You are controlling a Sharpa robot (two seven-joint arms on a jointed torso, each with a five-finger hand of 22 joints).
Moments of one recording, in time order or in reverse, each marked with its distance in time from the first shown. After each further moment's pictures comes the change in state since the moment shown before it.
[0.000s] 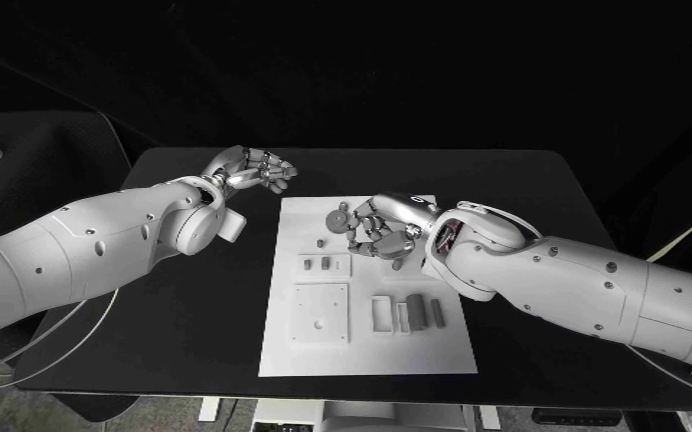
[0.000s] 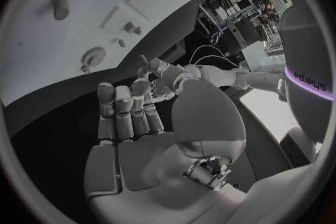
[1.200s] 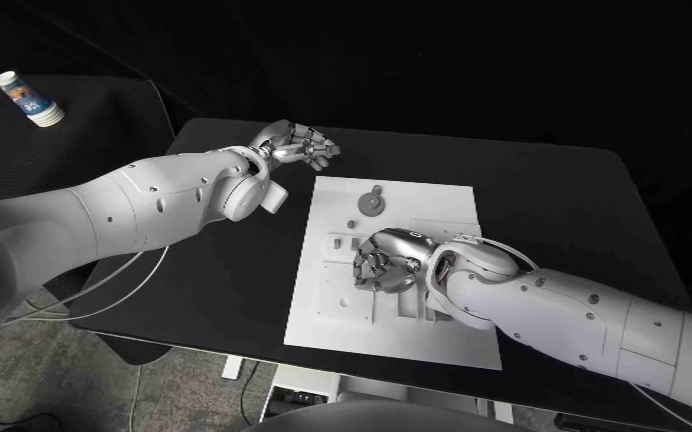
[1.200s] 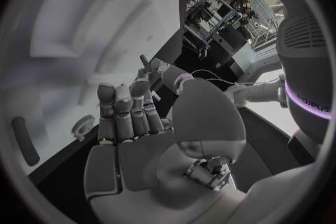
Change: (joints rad) left arm 0.000 0.027 0.000 -0.023 -0.002 0.000 -0.002; left_hand 0.000 0.000 0.000 0.000 0.000 0.000 0.000 0.000 0.000 0.000 0.000 0.000 0.000 0.000 0.000 -0.002 -0.001 0.000 0.000 0.000 0.000 0.001; right arm -0.070 0.140 -0.099 -0.137 0.026 0.086 0.048; right_hand -0.007 0.003 0.006 0.006 0.001 0.006 0.000 -0.010 0.000 0.000 0.000 0.000 -0.003 0.001 0.002 0.000 -0.001 0.000 0.000 0.000 0.000 0.000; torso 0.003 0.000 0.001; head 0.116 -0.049
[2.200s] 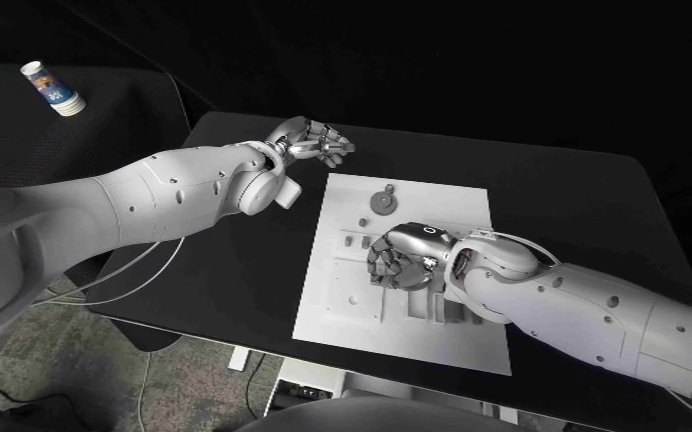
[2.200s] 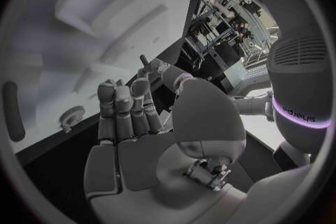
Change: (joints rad) left arm 0.000 0.009 0.000 -0.006 -0.002 0.000 0.000; left_hand 0.004 0.004 0.000 0.000 0.000 0.000 0.000 0.000 0.000 0.000 0.000 -0.004 0.000 0.000 0.000 -0.002 0.000 0.000 0.000 0.000 0.000 0.000; right arm 0.033 0.000 -0.018 -0.047 -0.109 -0.007 0.130; right_hand 0.000 0.000 0.003 -0.003 -0.001 -0.003 0.003 0.003 0.000 0.000 0.000 -0.004 -0.003 -0.001 0.002 0.000 -0.002 0.000 0.000 0.000 0.000 0.000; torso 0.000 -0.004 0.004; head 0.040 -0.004
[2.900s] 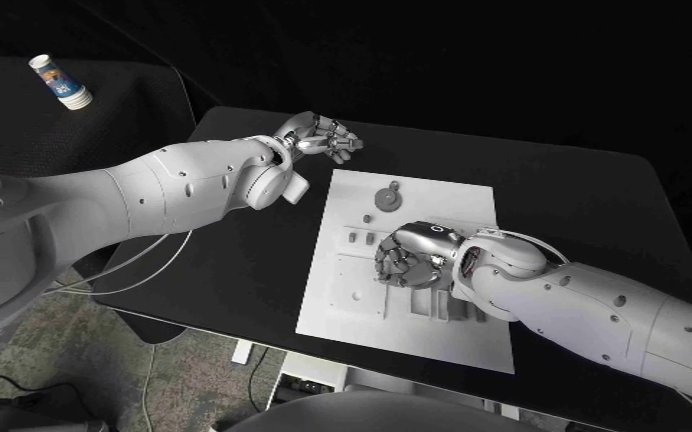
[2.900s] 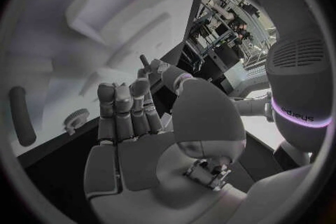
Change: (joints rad) left arm 0.000 0.004 0.000 0.002 -0.003 0.000 0.000; left_hand 0.000 0.000 0.000 0.000 0.000 0.000 0.000 0.000 0.000 0.000 0.000 0.000 0.000 0.000 0.000 0.000 -0.001 0.000 0.000 0.000 0.000 0.001; right arm 0.003 0.005 -0.013 -0.031 0.002 0.015 0.024; right_hand 0.000 0.000 0.000 0.000 -0.001 -0.003 0.003 -0.003 0.000 0.000 0.000 0.000 -0.001 0.000 0.000 0.000 0.000 0.000 0.000 0.000 0.000 -0.001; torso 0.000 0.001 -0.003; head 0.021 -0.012
